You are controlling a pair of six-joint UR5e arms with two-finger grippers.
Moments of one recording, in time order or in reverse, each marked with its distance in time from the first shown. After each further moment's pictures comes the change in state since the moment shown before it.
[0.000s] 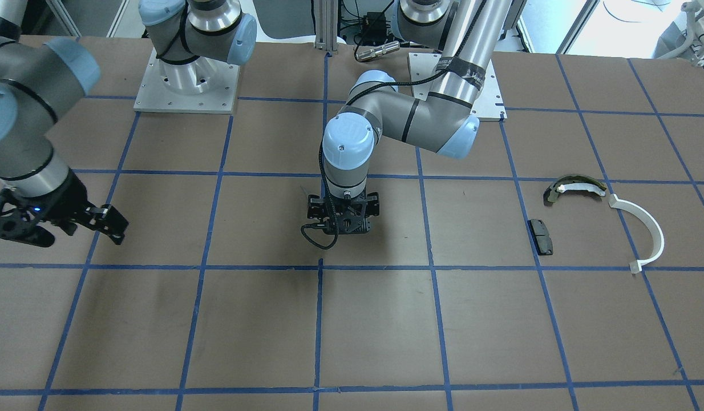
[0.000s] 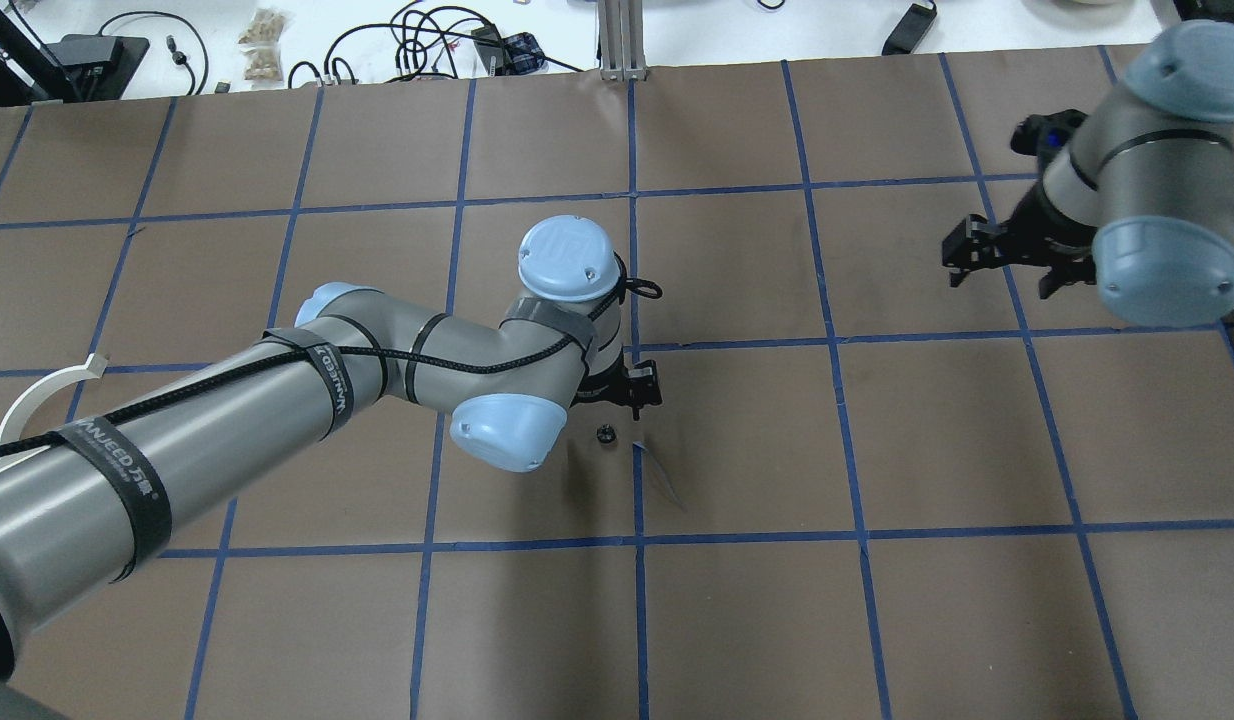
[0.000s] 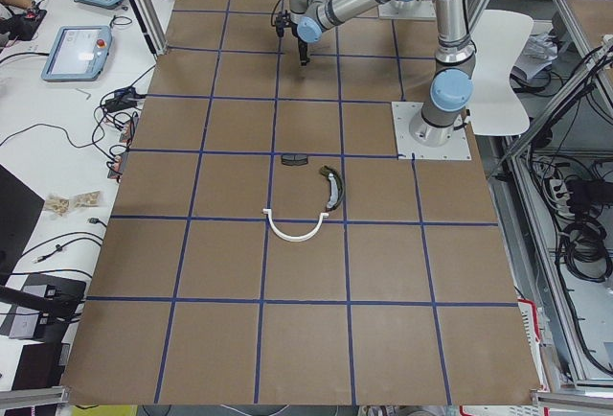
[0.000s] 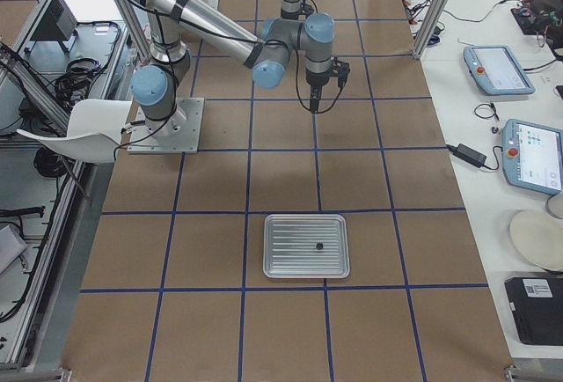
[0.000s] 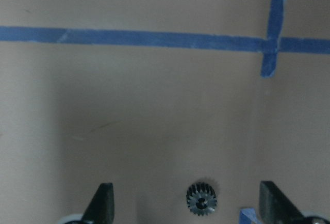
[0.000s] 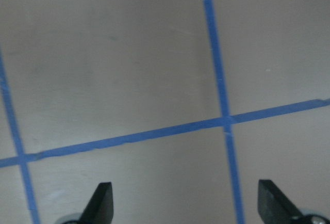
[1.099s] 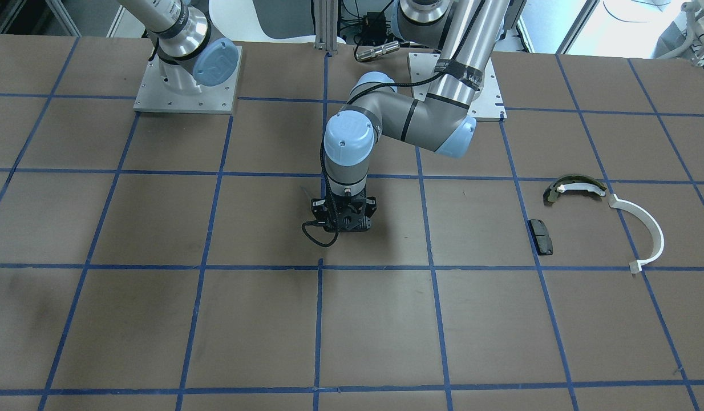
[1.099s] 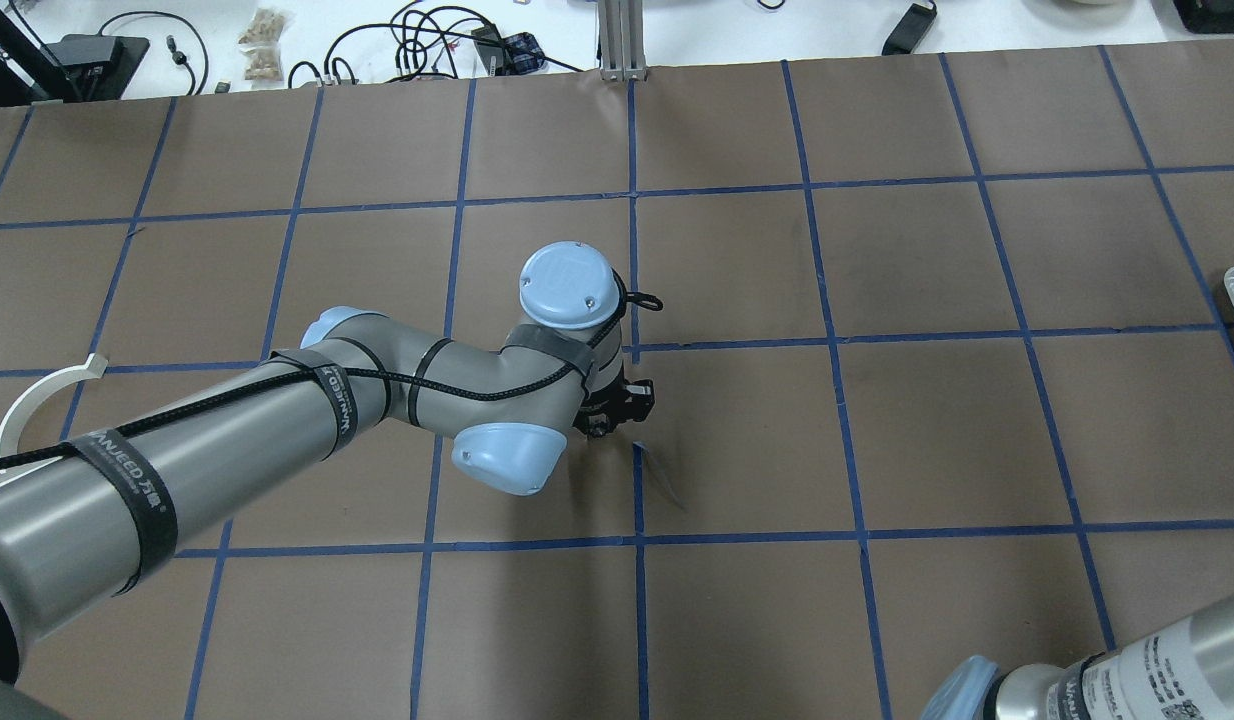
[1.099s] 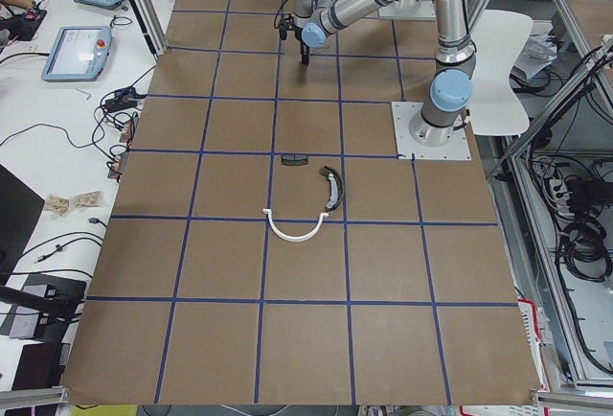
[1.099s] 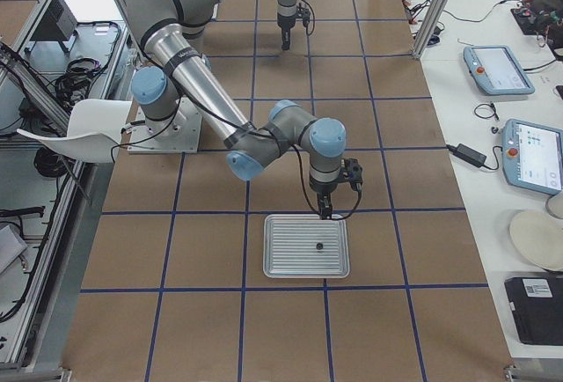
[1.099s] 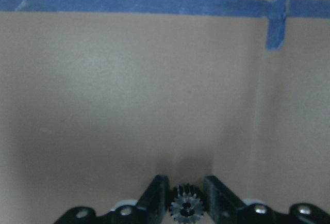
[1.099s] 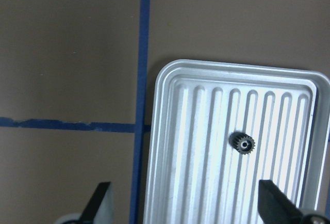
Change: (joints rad) left arm 0.010 0.008 -0.023 0.049 0.016 0.011; right arm -0.430 0.283 -0.332 0.004 -0.039 -0.697
